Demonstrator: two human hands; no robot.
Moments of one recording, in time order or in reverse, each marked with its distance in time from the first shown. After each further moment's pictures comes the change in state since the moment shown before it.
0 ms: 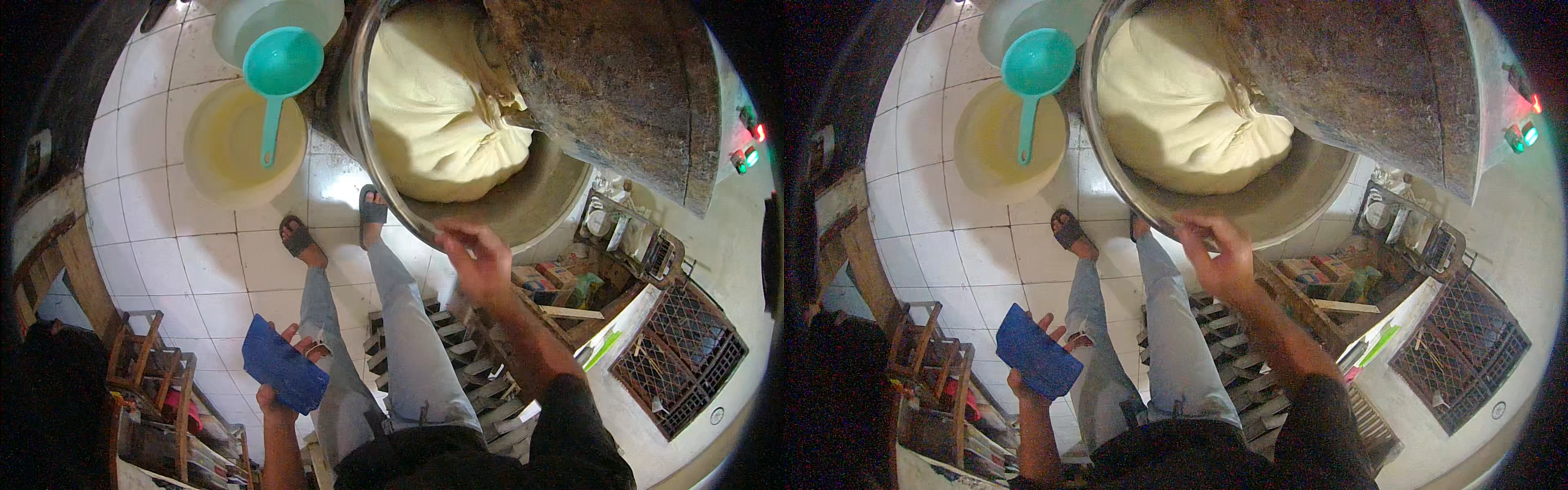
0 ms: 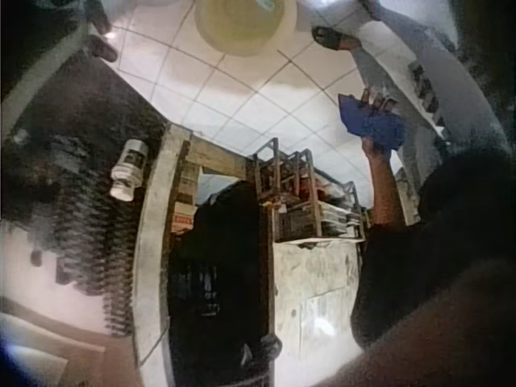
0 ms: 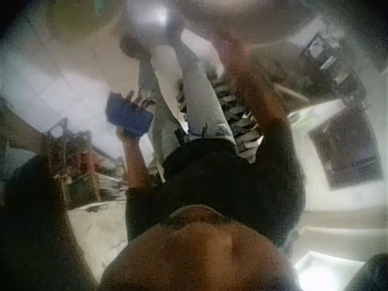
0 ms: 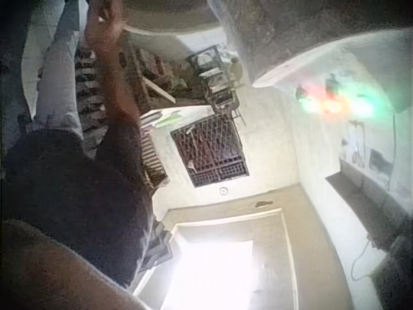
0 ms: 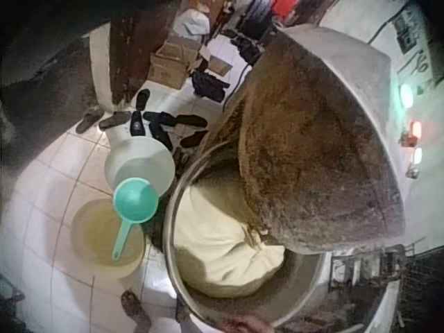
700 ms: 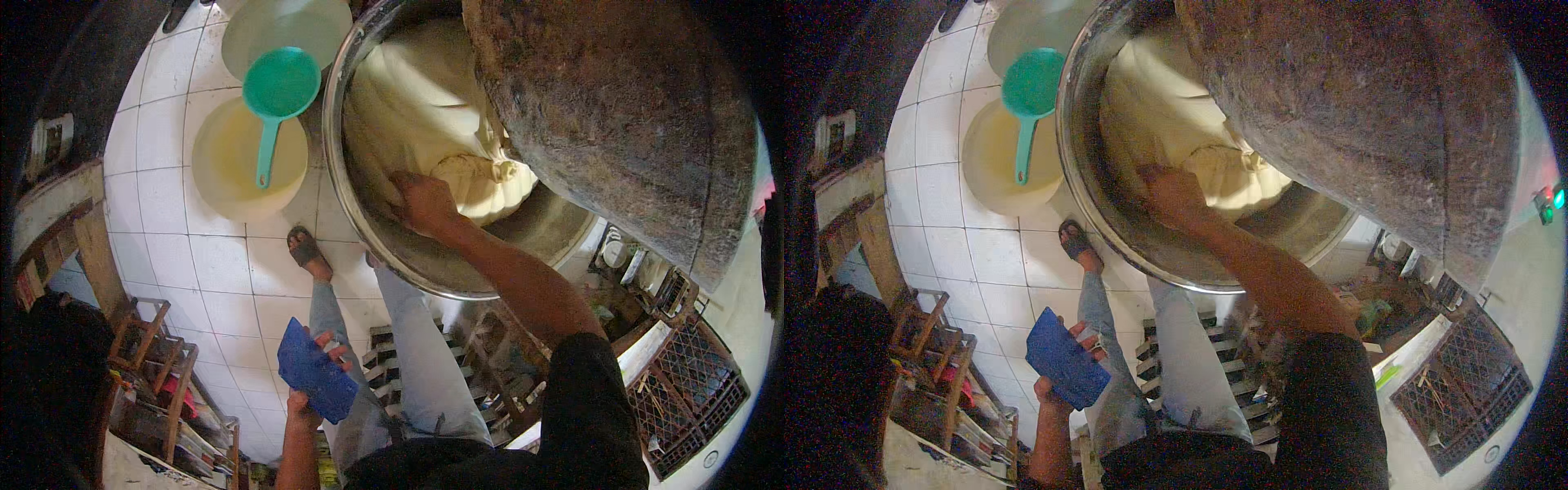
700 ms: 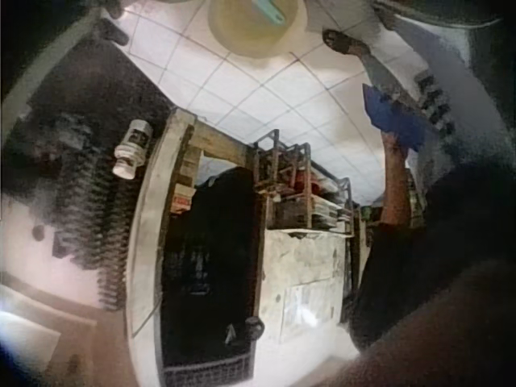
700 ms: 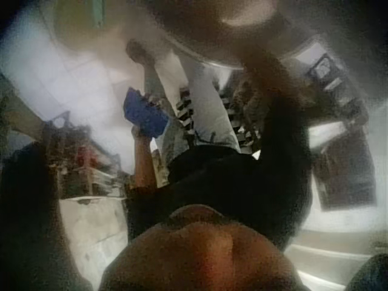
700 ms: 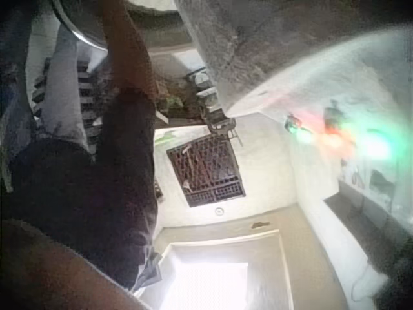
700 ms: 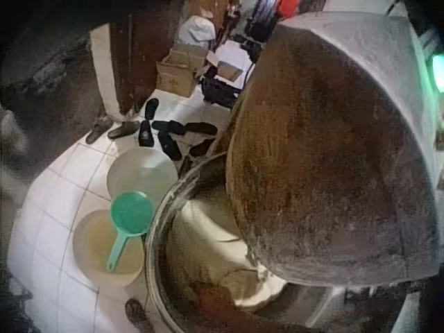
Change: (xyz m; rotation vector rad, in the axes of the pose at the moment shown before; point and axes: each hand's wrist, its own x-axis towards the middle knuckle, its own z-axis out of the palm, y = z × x) left_hand 0.023 -0.069 0.070 -0.025 0.012 -0.033; right_hand 0.163 0.093 0.037 -0.803 -0.712 0.074
